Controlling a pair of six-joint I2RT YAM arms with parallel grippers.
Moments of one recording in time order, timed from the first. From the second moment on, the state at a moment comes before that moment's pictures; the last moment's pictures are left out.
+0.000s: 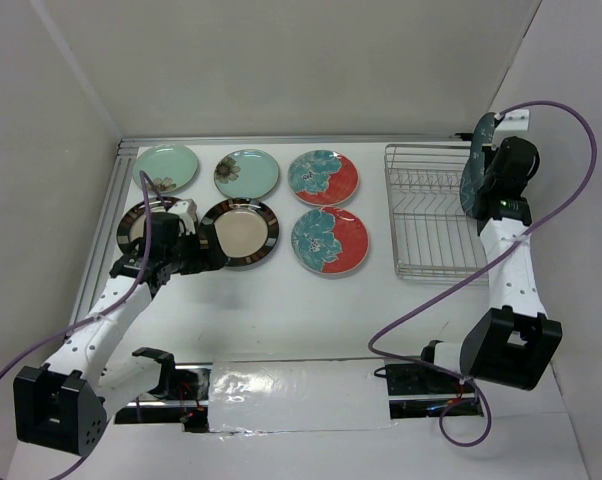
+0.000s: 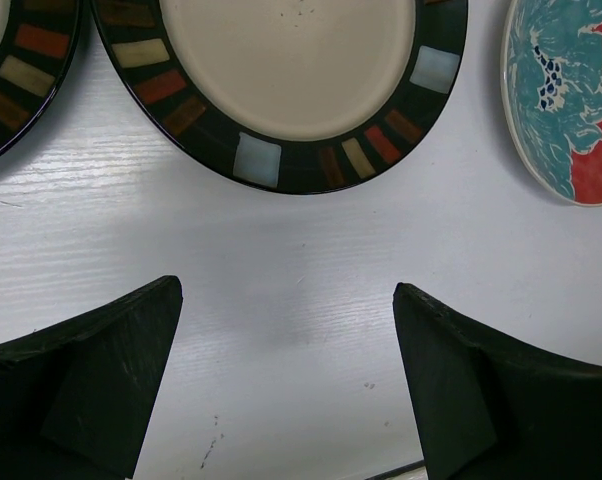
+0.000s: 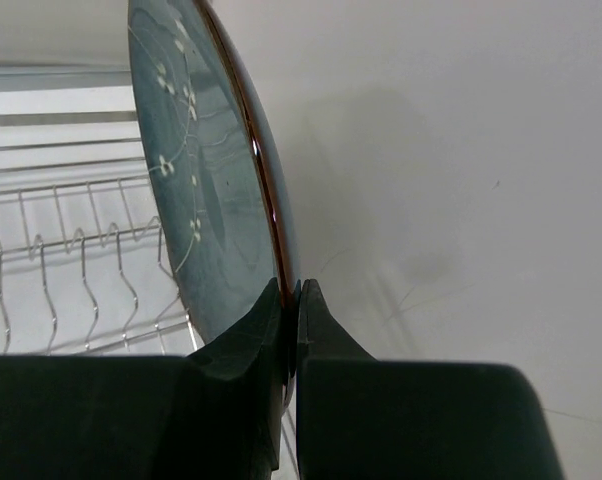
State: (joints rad) left arm -0.18 1.00 0.73 -0.50 0.14 -0.35; right arm -0.27 1.28 1.17 -0.08 0.29 -0.35
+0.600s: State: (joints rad) left arm -0.18 1.02 0.73 -0.50 0.14 -0.35; right arm -0.29 1.41 1.07 0.01 0.32 -0.35
